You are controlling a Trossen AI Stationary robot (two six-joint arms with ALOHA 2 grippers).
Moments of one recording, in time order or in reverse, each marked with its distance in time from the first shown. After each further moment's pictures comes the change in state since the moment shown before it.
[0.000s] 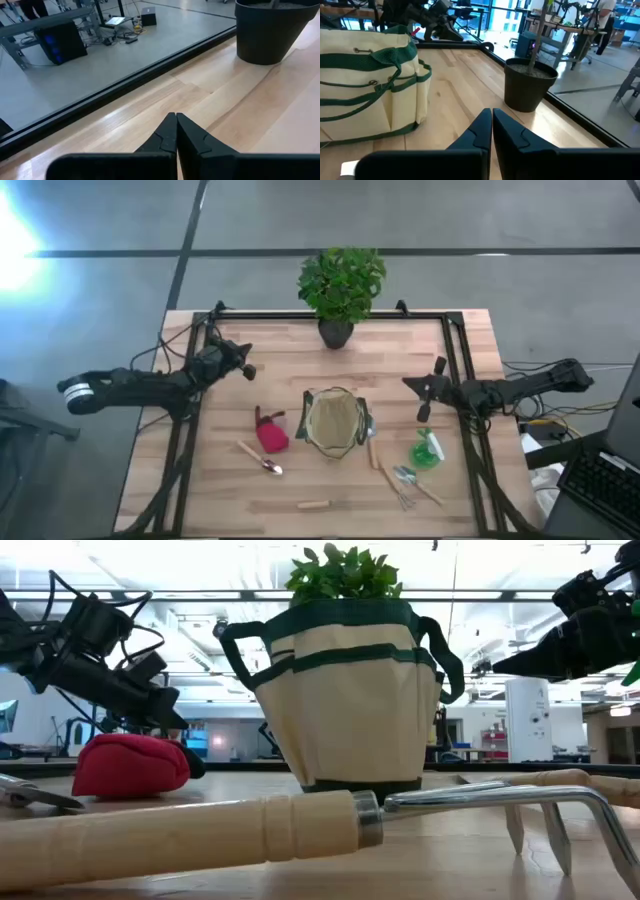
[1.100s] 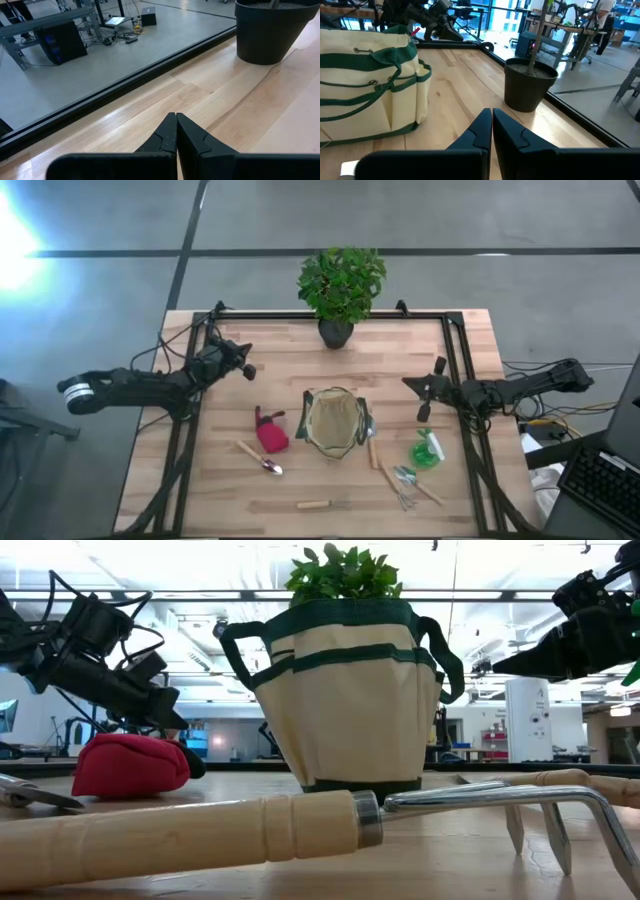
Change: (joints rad) left arm 0.000 0.000 0.000 0.000 0.000 0.000; right arm 0.000 0.000 0.000 0.000 0.000 0.000
